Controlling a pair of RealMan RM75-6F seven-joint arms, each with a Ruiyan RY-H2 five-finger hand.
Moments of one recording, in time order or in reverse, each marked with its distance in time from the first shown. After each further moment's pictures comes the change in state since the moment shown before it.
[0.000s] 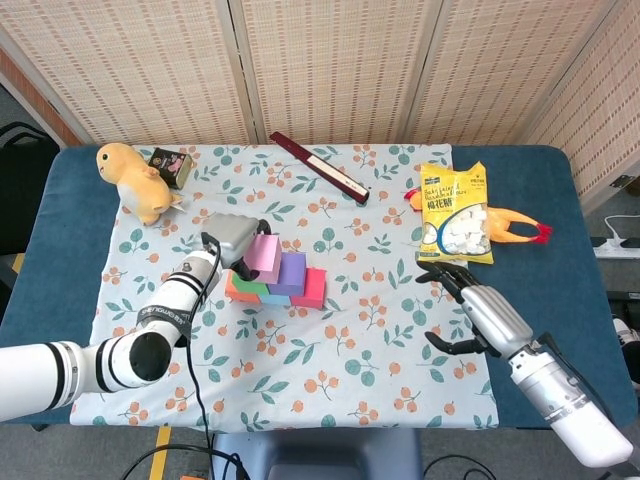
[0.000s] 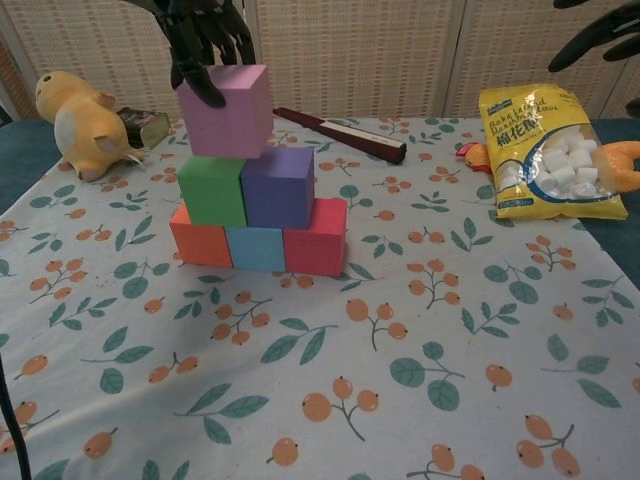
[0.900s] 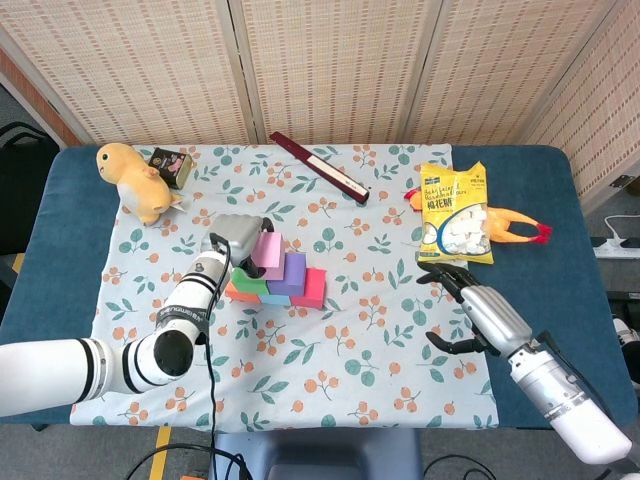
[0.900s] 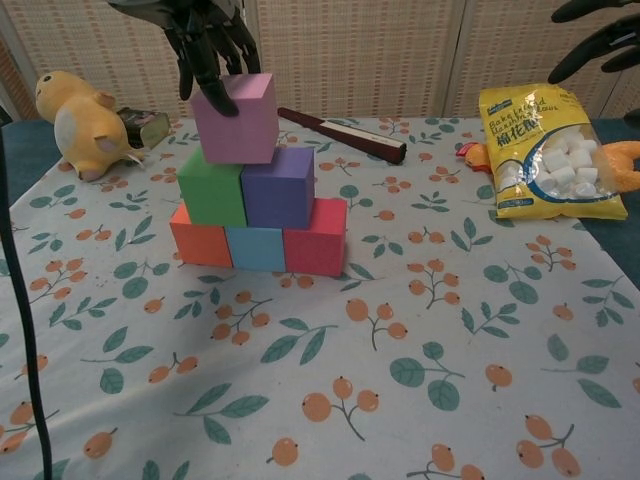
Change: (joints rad) left arm 0.020 -0.089 -0.061 0.042 -0.094 0.094 0.060; right arm 0.008 -0.006 -0.002 0.017 0.013 -0.022 0.004
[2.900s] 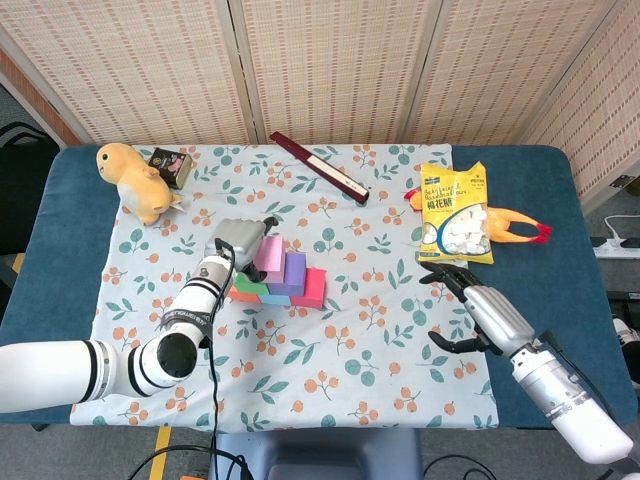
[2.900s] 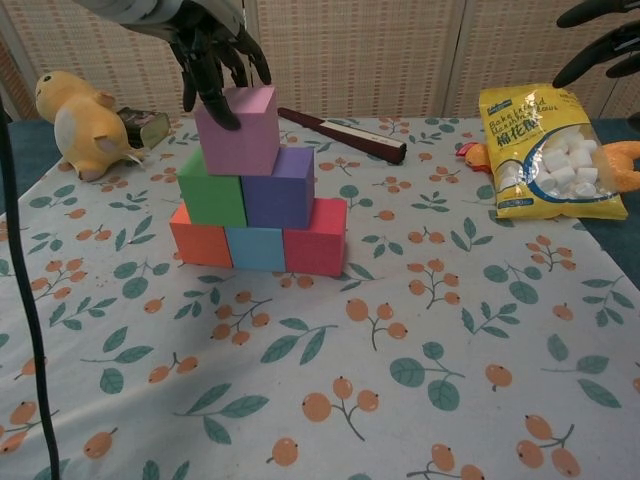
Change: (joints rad) left arm 0.076 -0.043 -0.083 0.007 0.006 0.041 0.100; right arm -0.002 0.002 0.001 0.008 0.008 -0.008 0.022
